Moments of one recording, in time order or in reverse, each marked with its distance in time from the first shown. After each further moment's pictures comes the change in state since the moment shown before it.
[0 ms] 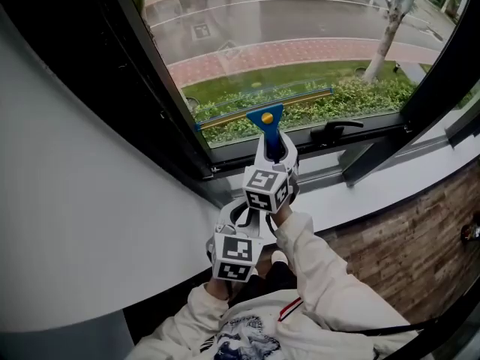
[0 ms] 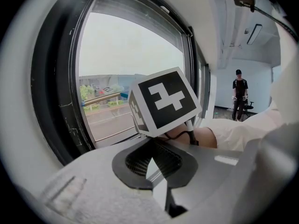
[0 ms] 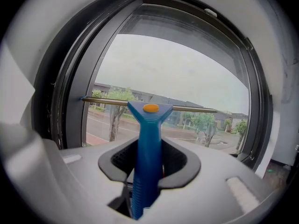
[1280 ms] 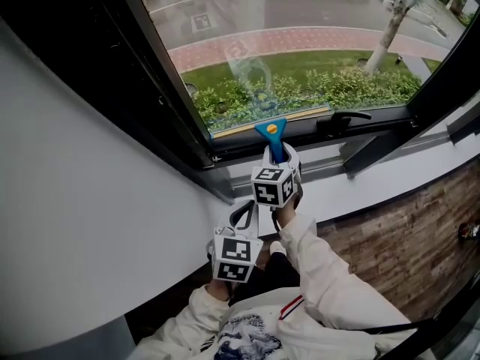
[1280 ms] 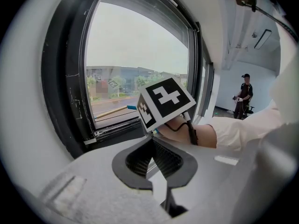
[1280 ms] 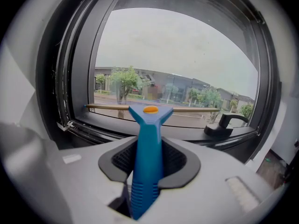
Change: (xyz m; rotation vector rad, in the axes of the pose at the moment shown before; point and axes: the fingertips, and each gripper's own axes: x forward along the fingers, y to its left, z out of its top) left arm -0.002 0.000 -0.048 -0.079 0.076 -0.011; right arm 0.005 0.024 -0.098 0.026 0.303 0.106
